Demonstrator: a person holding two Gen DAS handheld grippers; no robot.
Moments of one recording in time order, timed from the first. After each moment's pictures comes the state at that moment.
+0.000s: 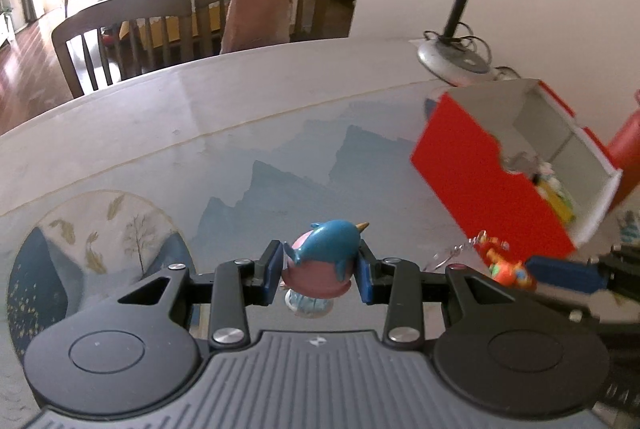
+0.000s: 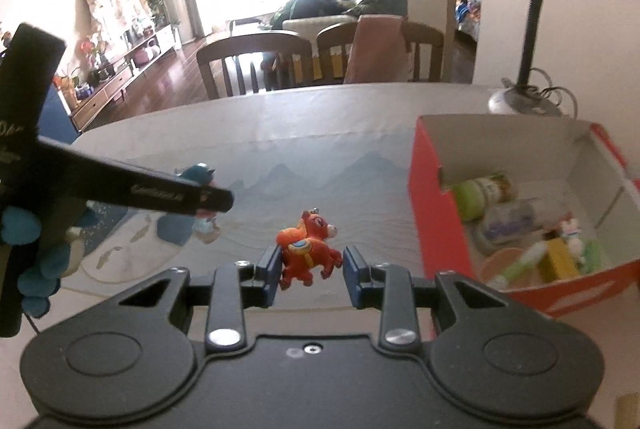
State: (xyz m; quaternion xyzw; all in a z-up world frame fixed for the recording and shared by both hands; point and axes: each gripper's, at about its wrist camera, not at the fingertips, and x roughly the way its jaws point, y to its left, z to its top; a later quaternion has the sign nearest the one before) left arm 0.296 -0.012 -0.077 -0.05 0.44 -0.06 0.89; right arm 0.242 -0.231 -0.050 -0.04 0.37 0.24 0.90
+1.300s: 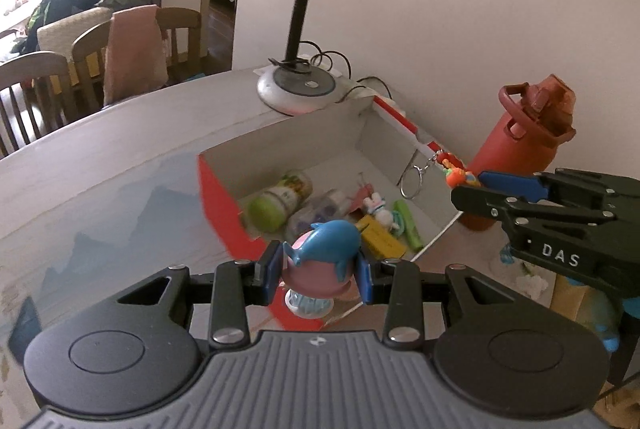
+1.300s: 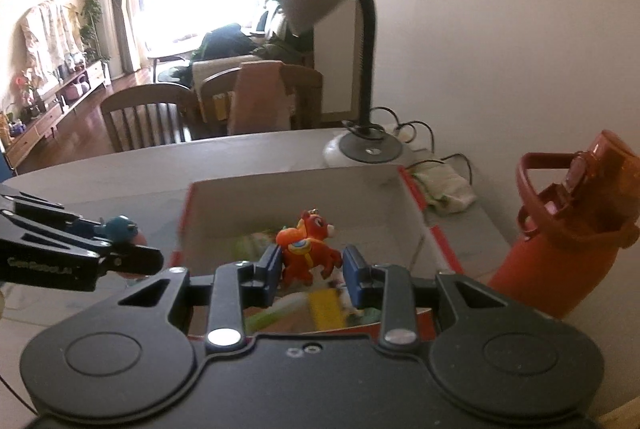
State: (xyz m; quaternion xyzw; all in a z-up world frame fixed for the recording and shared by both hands) left arm 0.315 -0.197 -0.012 -0.03 0.42 -0.17 0.89; right arm 0.326 -0.415 -0.023 -0.05 0.33 0.14 0.93
